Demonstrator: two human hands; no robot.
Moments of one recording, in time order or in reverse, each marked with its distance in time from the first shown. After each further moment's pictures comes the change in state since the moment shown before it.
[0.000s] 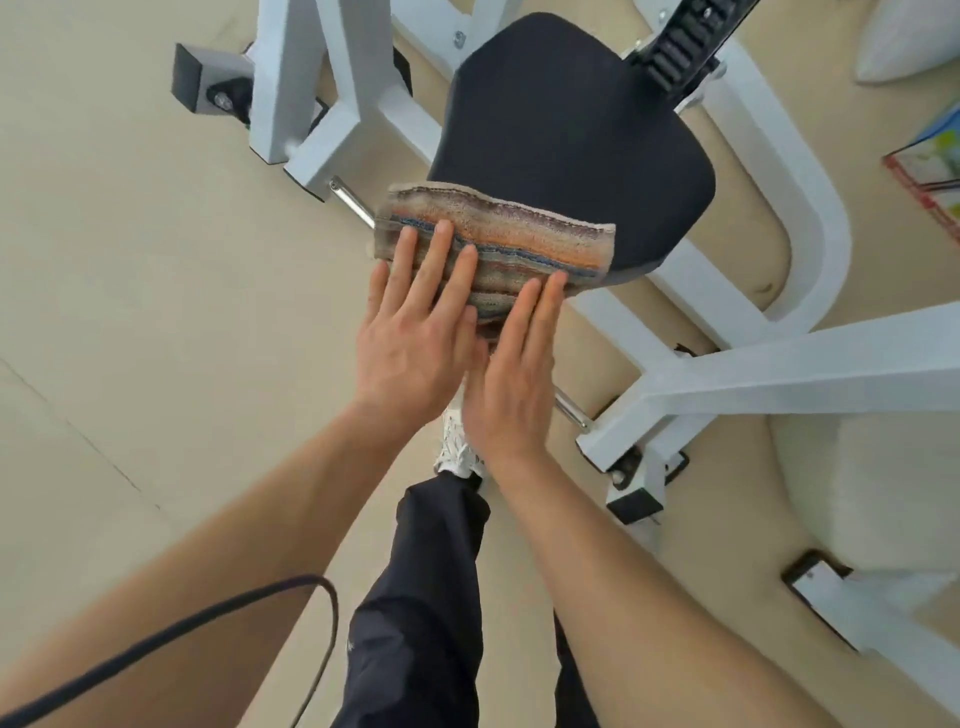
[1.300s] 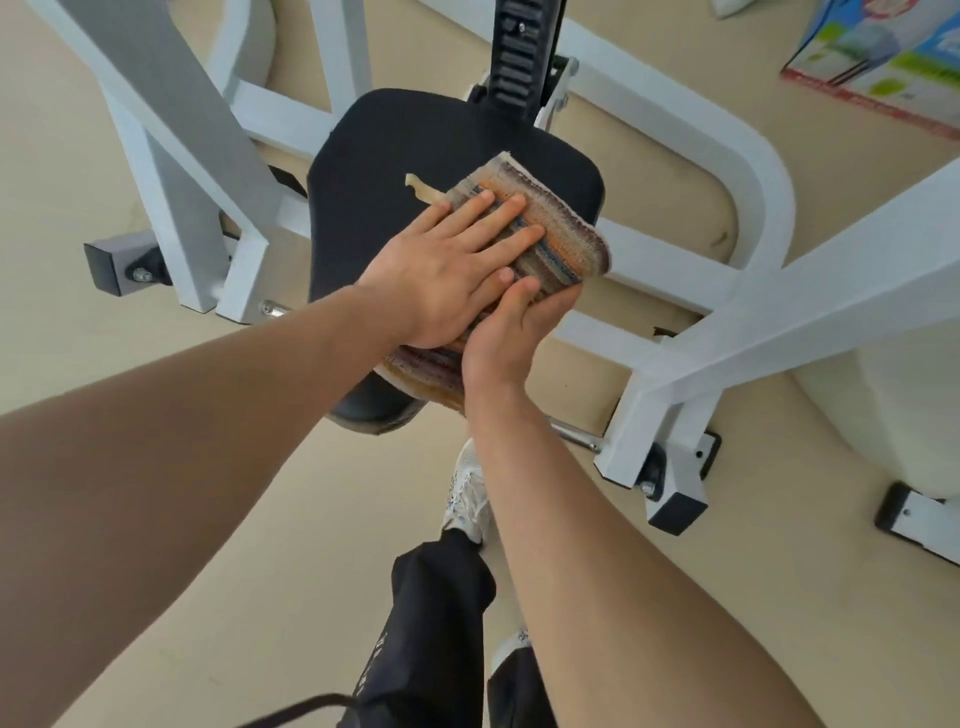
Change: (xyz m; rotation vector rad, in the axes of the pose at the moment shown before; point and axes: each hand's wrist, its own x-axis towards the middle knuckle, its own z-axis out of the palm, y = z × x) left_hand 0.166 0.055 0.006 0.239 -0.406 0.764; right_hand 0.110 0.014 -0.012 1.127 0.609 0.682
